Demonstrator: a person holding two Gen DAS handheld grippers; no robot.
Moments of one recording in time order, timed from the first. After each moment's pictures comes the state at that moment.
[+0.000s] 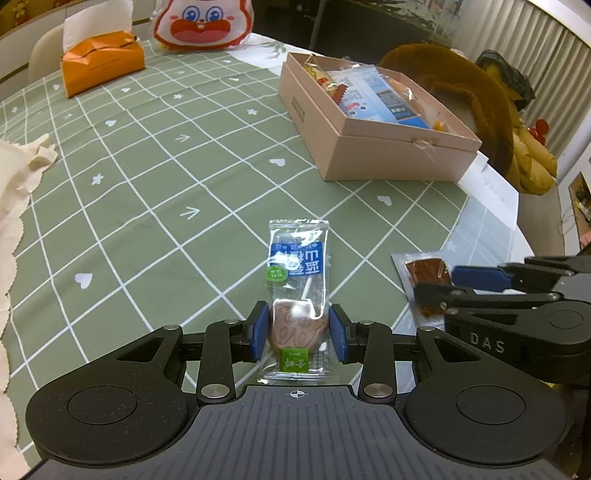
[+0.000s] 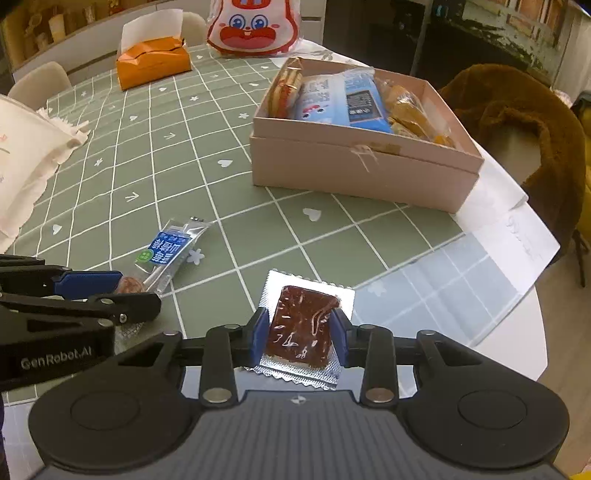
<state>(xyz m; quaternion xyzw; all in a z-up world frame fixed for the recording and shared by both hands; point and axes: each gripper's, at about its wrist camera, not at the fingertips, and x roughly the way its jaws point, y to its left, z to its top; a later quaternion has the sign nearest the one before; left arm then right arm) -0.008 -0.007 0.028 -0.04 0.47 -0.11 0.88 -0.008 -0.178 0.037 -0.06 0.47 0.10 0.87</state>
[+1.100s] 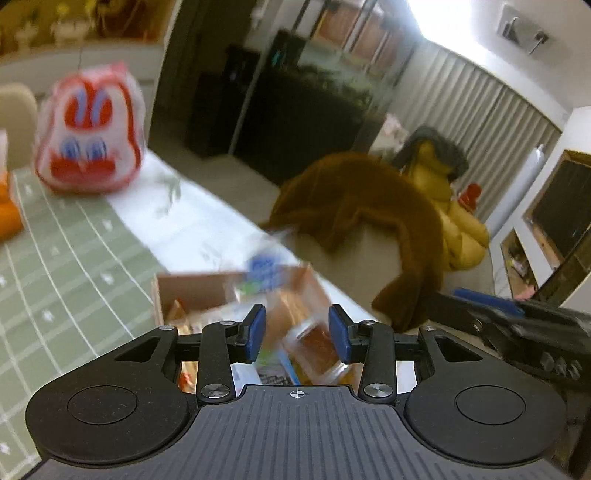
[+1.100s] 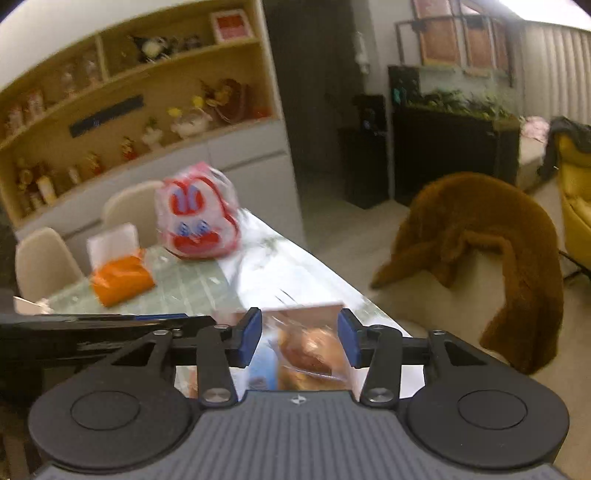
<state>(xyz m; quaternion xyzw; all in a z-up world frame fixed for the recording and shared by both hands) 0.184 -0.078 0.138 -0.11 0.37 -0.22 0.90 0.122 -0.301 0.190 0.06 0.32 0.09 0.94</state>
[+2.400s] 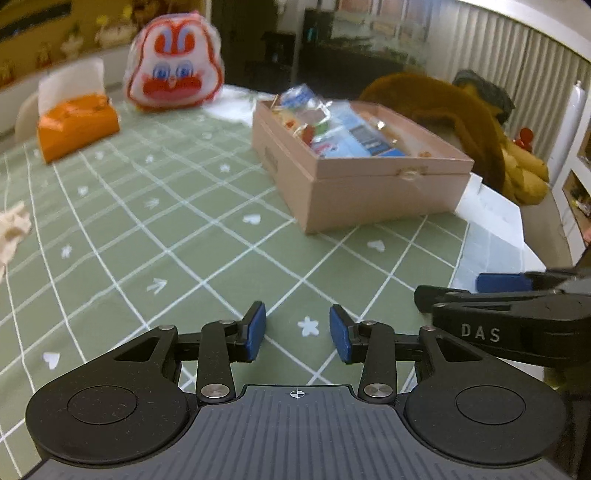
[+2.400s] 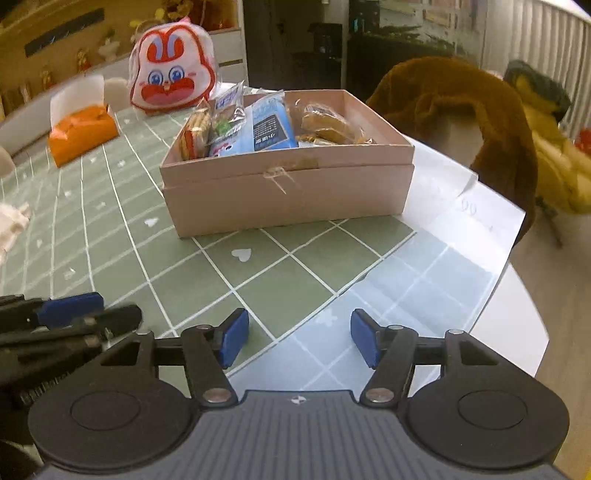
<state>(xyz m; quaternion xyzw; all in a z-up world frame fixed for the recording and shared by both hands) 0.015 -0.033 0.013 0.01 0.37 -0.12 0.92 0.001 -0.201 0.016 0.01 0.41 0.00 0.91</state>
